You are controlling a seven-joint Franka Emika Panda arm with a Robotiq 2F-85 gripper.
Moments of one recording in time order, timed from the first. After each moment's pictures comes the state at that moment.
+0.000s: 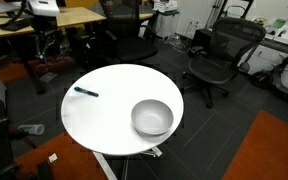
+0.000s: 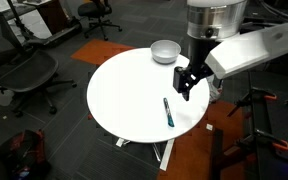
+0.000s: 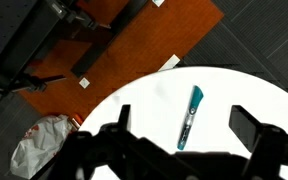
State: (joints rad) arm 0.09 0.00 0.18 -2.35 0.08 2.20 1.03
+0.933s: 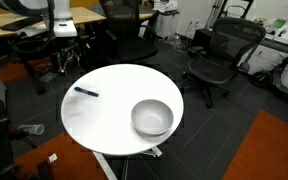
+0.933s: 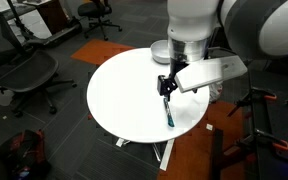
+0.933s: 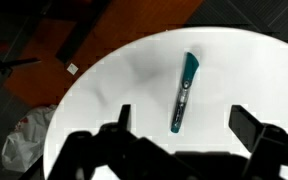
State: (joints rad) arm 0.12 0.19 0.10 -2.31 -0.03 2.42 1.13
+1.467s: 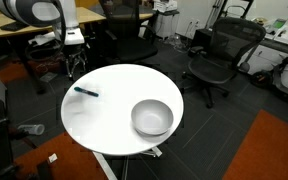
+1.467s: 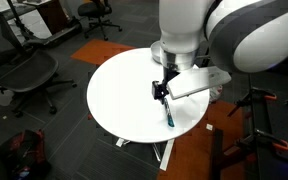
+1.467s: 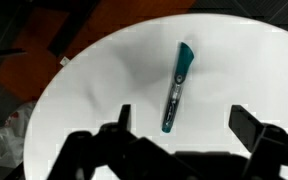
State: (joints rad) arm 0.15 0.28 0.06 -2.27 -0.06 2.49 1.13
